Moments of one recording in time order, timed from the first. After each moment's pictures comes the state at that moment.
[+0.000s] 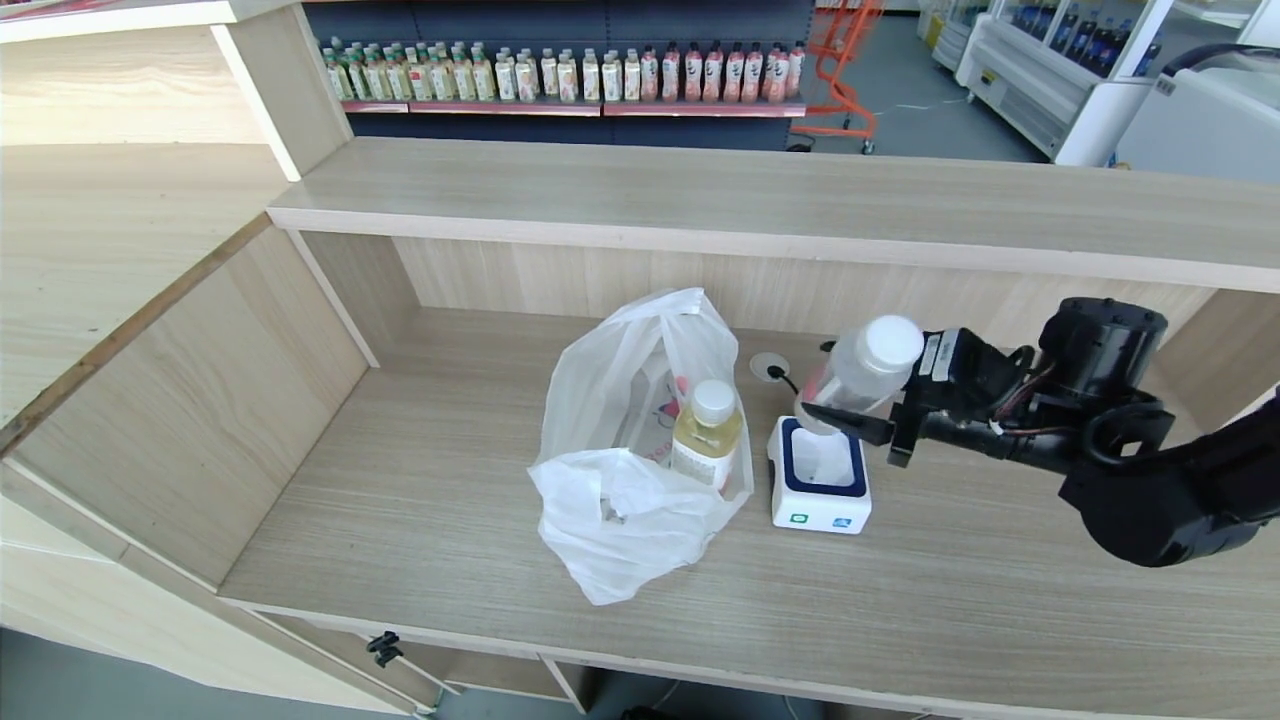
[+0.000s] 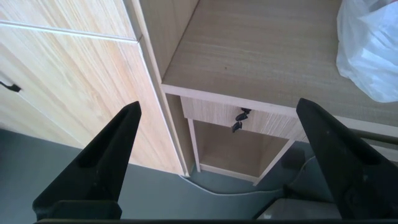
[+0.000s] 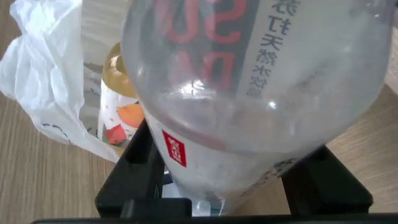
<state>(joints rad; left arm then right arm) 0.00 0.00 0.00 0.05 0.13 0.01 0.19 1.93 -0.81 -1.13 0.83 -0.73</state>
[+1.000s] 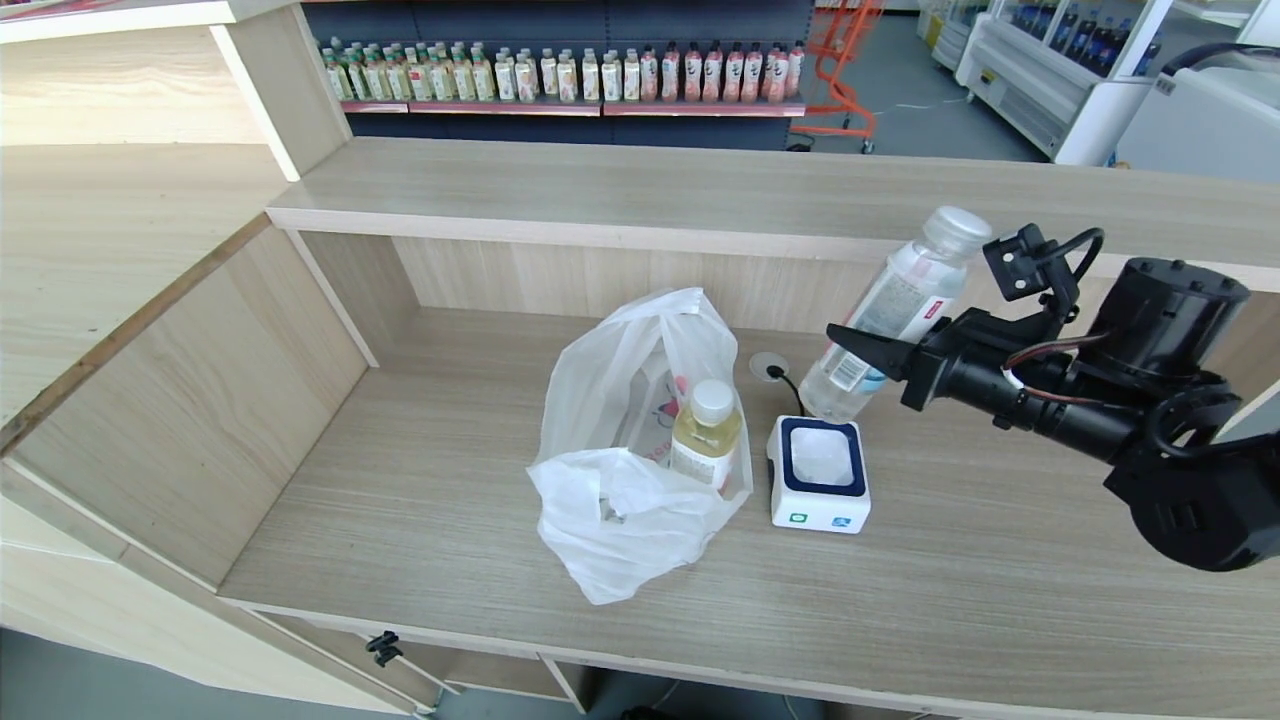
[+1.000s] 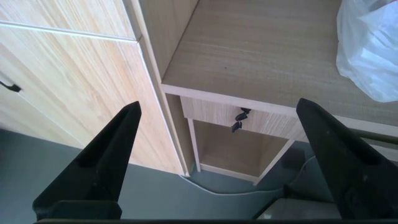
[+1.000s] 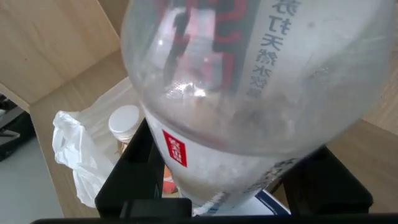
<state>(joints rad) 0.00 0.00 0.00 0.05 0.13 0.01 0.23 1.82 -0.79 -1.13 0.54 -0.01</state>
